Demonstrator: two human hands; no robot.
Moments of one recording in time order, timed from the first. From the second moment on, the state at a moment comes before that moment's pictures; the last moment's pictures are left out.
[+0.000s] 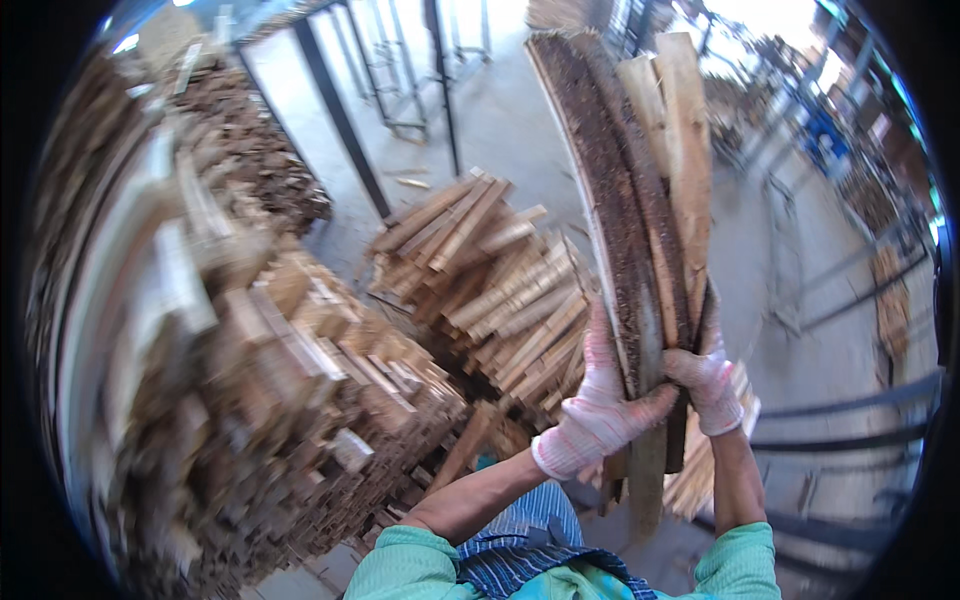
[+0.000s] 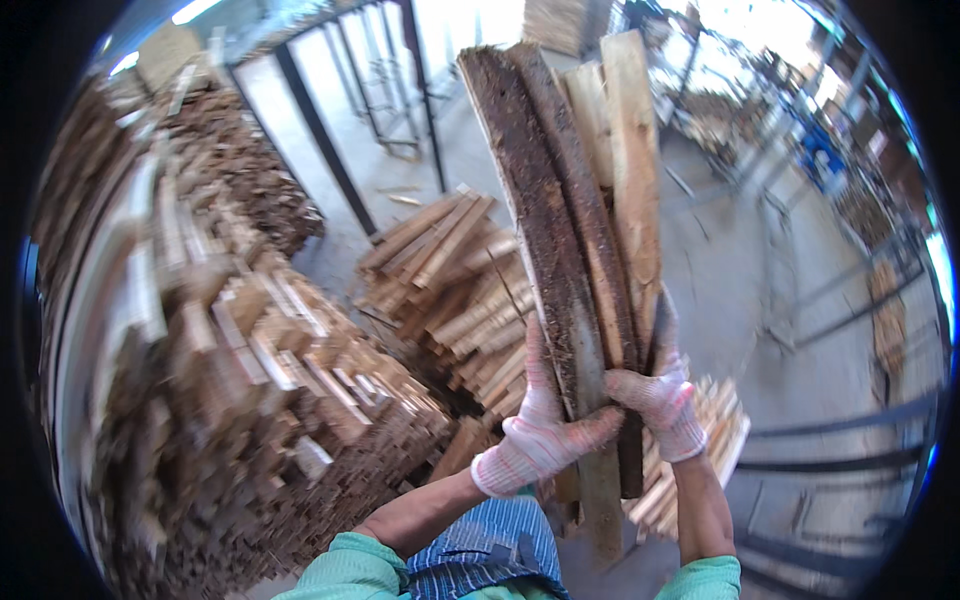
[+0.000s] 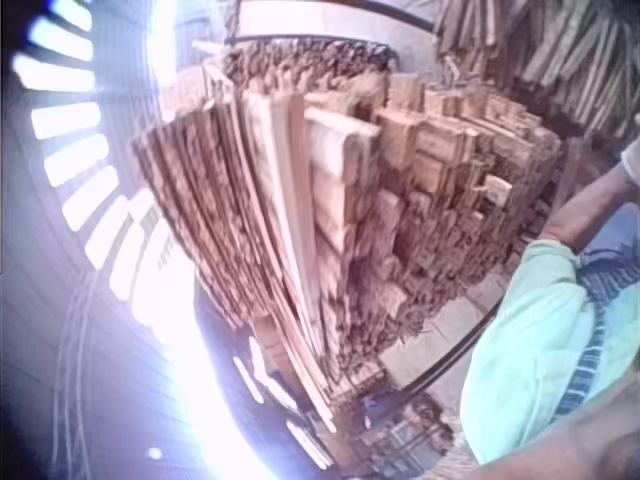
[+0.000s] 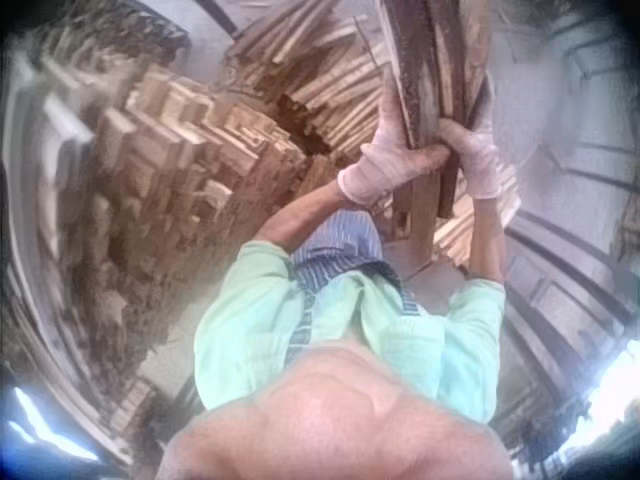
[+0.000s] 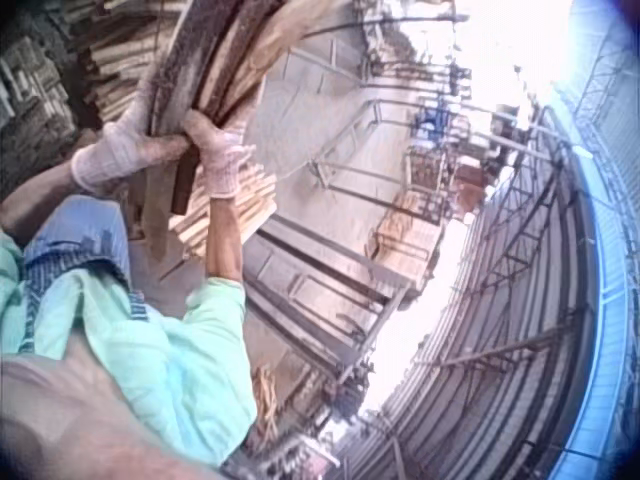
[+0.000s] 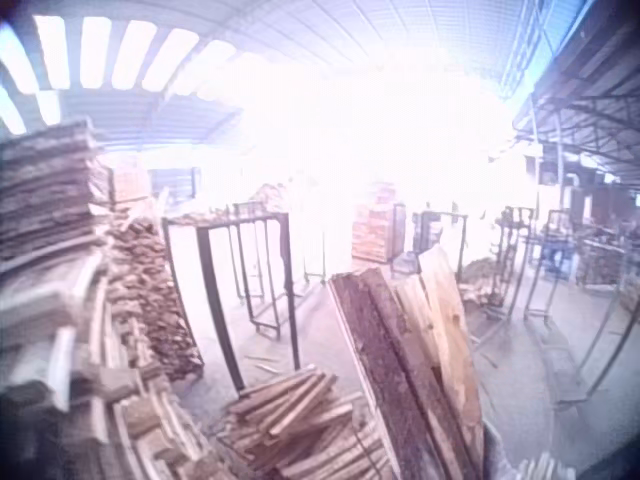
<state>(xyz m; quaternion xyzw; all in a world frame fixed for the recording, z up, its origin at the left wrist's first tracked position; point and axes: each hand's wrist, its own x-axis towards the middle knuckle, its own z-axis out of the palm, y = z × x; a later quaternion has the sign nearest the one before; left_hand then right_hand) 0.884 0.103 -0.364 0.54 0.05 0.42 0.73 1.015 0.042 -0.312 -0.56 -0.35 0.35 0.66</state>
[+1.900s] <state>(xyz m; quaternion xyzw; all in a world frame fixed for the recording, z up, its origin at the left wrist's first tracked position) 0.364 0.180 0.022 0.58 0.78 0.23 0.10 0.635 0.330 0.001 -0.49 -0.85 0.20 0.10</state>
